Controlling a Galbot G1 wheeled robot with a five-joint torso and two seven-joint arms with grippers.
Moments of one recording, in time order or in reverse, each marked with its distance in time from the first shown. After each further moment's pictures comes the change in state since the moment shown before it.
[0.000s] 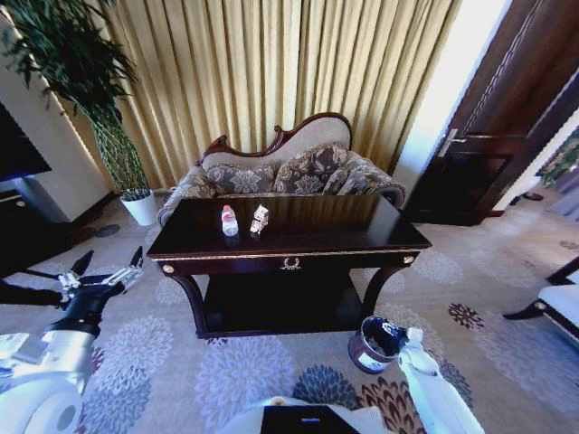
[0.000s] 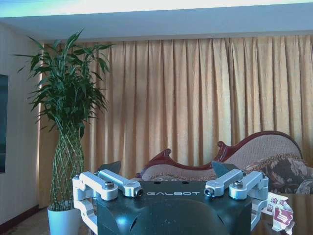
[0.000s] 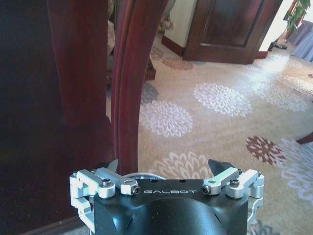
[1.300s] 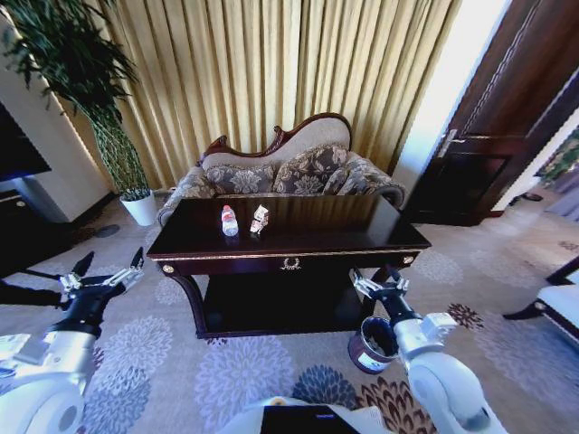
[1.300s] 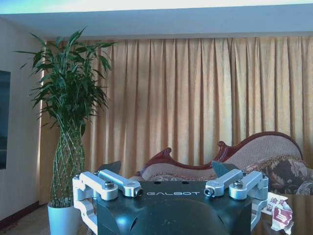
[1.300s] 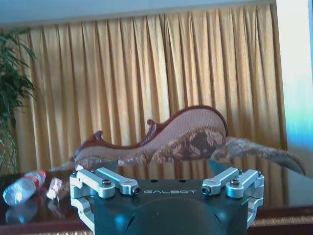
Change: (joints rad) left arm 0.004 -0.017 0.007 0.000 0.000 -0.001 0.002; right arm -0.530 0.033 -0.005 1.430 0.139 -0.145 0.025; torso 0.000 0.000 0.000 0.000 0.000
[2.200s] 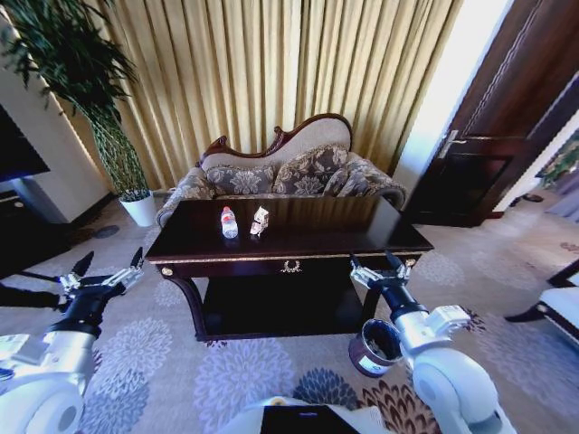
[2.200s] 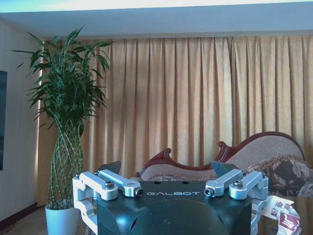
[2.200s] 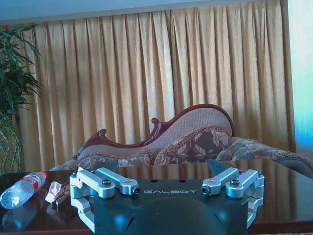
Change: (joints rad) left arm -0.004 0.006 -0.003 0.000 -0.003 0.003 0.001; right arm 0.047 0.000 -0.010 -0.007 -0.004 -0.056 -0.013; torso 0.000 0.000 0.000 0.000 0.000
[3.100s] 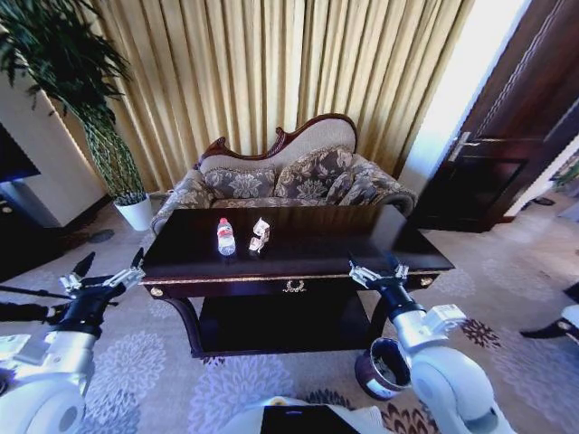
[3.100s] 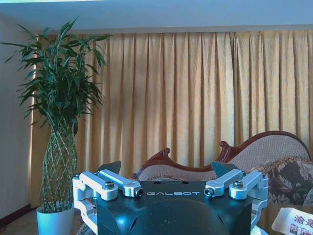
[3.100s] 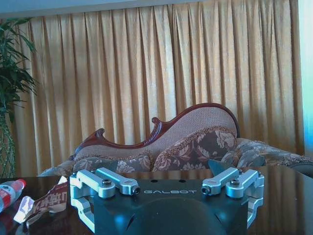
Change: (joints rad) left arm -0.003 -0.003 0.005 0.000 0.001 0.000 0.001; right arm 0.010 -0.007 -0.008 -0.010 -0.007 0.003 -0.001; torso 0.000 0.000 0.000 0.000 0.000
